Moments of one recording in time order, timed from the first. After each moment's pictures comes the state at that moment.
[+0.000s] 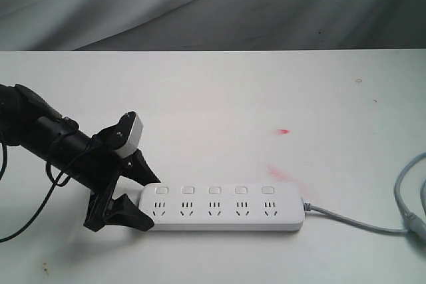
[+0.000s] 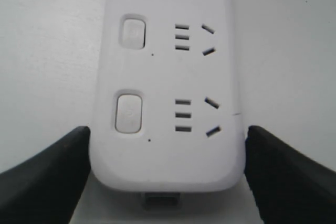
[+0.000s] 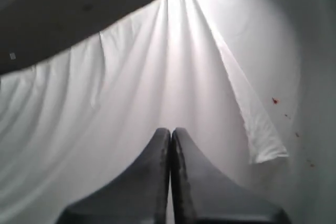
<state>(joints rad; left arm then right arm) -0.05 2.05 -0.98 -1.02 0.94 2.09 0.05 0.47 -0.75 1.30 0.09 -0.84</state>
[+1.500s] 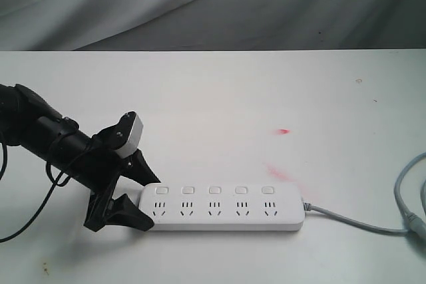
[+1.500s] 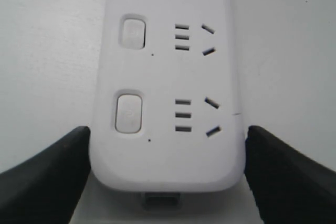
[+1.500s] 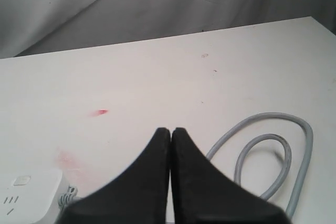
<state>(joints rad) -0.05 2.05 -0.98 -1.02 0.94 2.09 -0.03 0.06 0.00 0.19 0.29 -0.04</state>
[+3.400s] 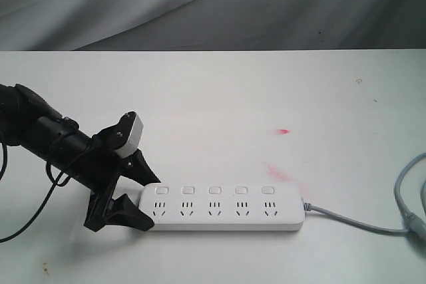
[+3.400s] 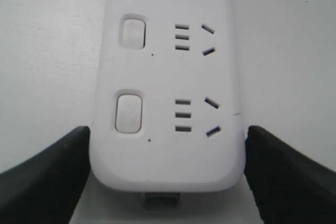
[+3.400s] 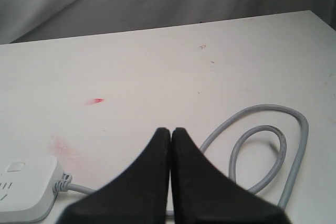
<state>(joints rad) -0.05 2.05 -0.98 -1.02 0.94 2.09 -0.03 0.05 0.00 0.15 0.33 -0.03</state>
